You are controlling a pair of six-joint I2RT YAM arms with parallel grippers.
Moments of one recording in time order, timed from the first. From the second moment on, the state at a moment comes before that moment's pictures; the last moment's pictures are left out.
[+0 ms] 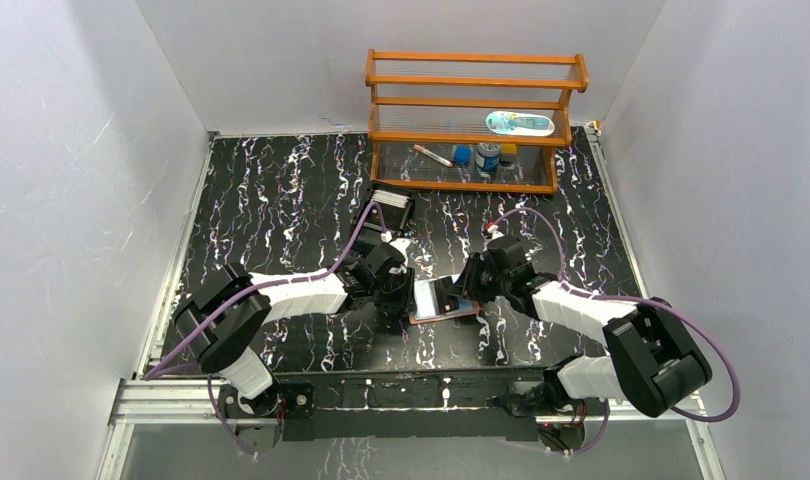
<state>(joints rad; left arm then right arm) -0.89 1.60 0.77 -0.07 0.07 -0.63 0.55 1.29 0.46 0.05 -0.24 0.72</state>
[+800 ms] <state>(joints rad) -0.89 1.60 0.77 -0.07 0.06 -0.63 0.62 1.35 0.66 -0.18 -0.16 0.65</state>
